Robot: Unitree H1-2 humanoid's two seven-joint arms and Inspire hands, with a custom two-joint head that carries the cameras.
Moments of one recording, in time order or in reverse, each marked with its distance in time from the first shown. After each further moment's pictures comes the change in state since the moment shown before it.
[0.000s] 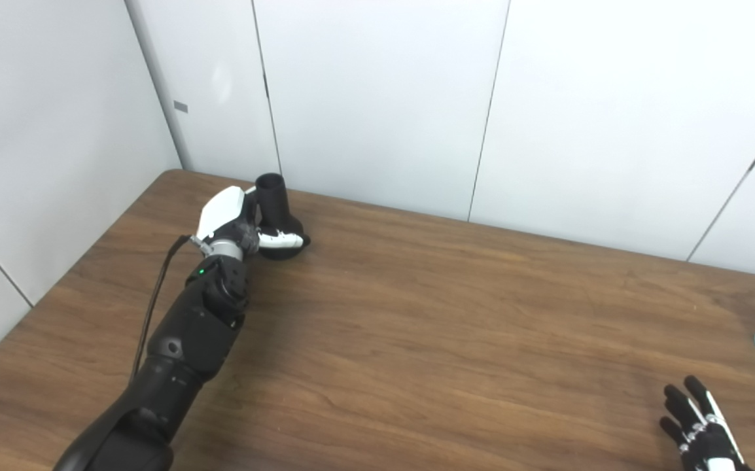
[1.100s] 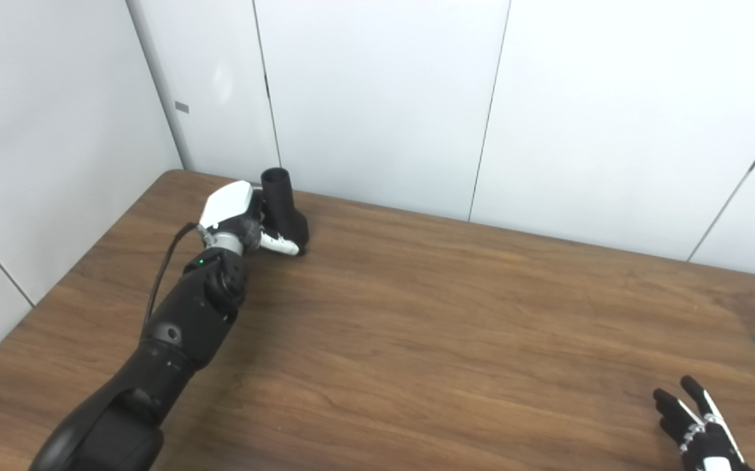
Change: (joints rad) left arm -0.022 0.029 -0.026 0.091 0.004 -0.111 0.039; right arm 0.000 -0.003 0.006 -0.009 0.000 0.012 -0.003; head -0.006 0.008
